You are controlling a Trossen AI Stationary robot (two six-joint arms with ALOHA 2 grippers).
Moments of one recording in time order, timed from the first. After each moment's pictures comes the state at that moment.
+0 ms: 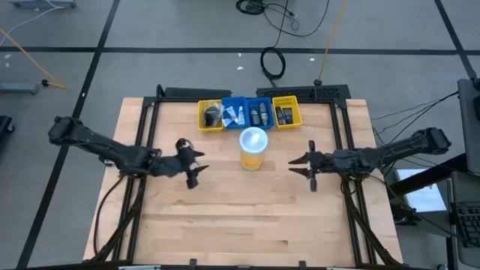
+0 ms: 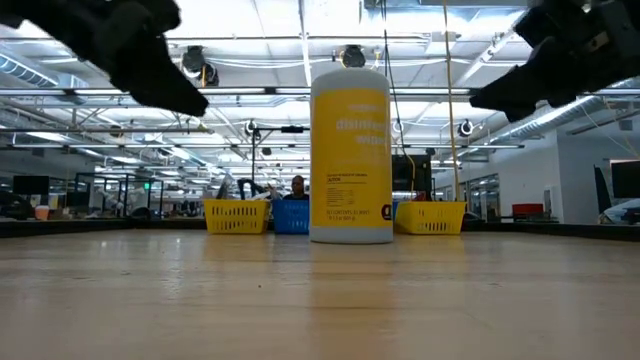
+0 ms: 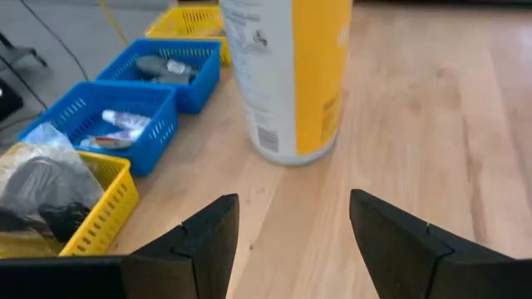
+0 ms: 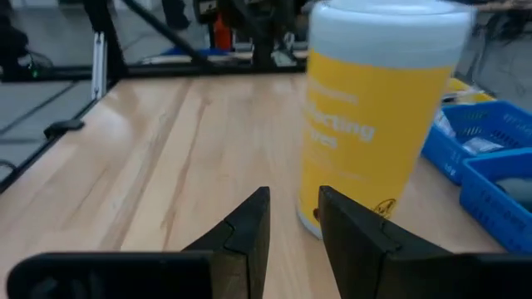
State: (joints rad) left arm -0.28 1.02 0.56 -0.14 -0.55 -0.28; right arm 0.22 0.65 0.24 0.17 0.25 0.10
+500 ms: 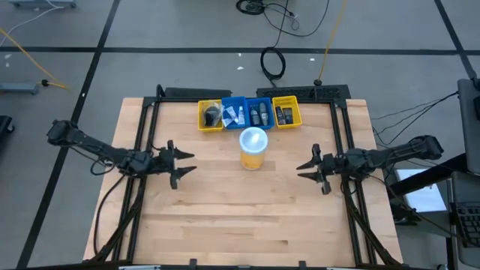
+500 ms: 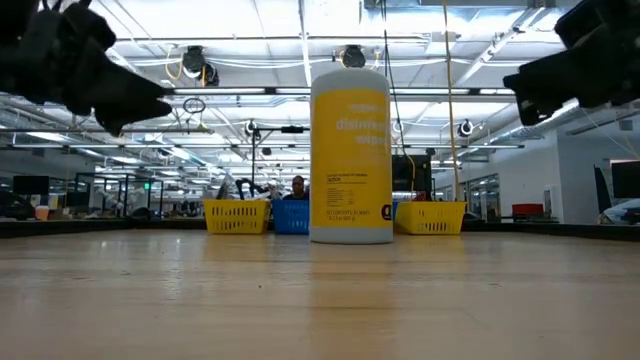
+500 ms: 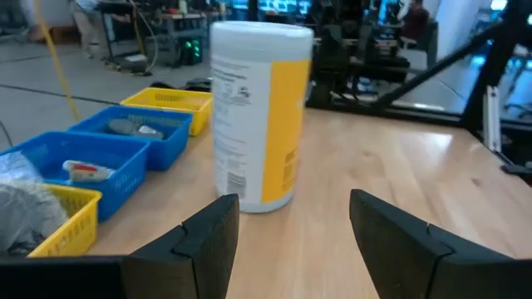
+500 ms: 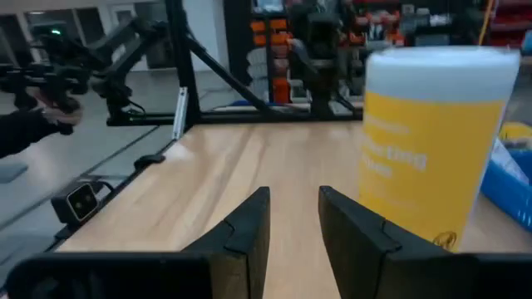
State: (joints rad) left arm -0.34 0.55 0.08 0.34 -0.50 -0.15; right arm 0.22 0.32 0.06 0.22 0.09 0.10
